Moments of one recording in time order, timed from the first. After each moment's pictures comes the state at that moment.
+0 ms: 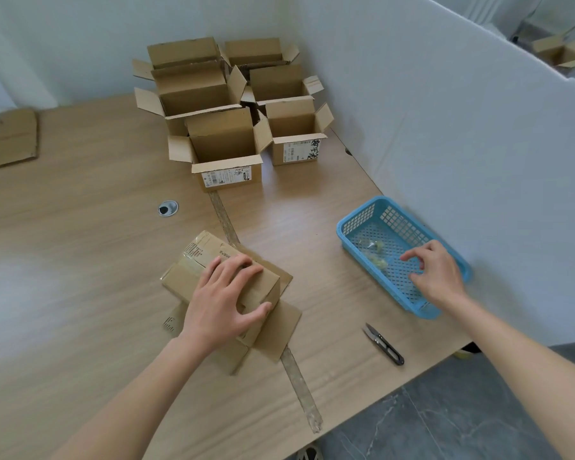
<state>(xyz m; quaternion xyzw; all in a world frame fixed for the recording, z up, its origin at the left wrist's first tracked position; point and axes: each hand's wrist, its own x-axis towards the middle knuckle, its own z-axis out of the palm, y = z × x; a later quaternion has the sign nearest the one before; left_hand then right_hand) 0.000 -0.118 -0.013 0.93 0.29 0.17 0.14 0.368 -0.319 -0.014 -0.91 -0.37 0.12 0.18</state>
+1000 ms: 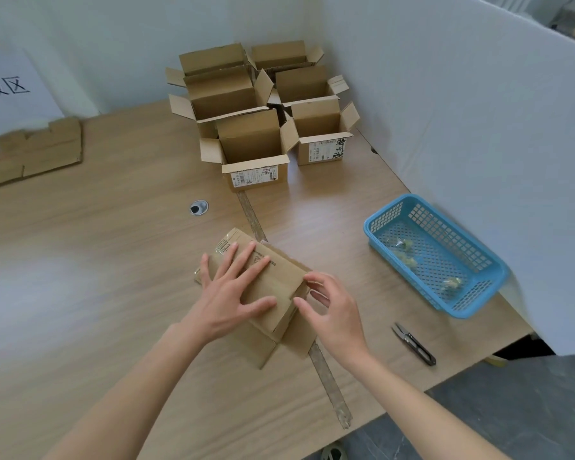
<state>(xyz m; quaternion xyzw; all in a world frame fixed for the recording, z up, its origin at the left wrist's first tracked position) -0.038 -0.090 0.003 0.93 0.31 0.03 0.18 0.138 -0.250 -0.031 -0.70 -0.42 0.22 0.53</state>
